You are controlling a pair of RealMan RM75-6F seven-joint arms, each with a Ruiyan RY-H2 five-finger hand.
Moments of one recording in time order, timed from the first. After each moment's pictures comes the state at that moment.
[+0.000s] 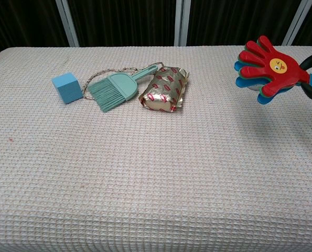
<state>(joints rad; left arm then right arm) -0.10 -1.21 -0.03 -1.46 1.47 1.43 -0.06 0.33 -1.56 0.18 -1.31 -1.38 1.29 0.44</state>
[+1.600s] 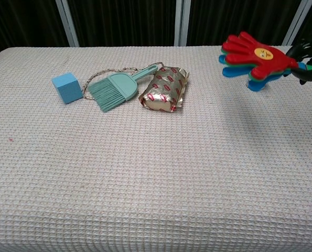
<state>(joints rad) -0.11 -1.21 -0.03 -1.46 1.46 1.42 -0.05 0.42 -1.21 0.28 -1.79 -1.10 0.95 0.30</state>
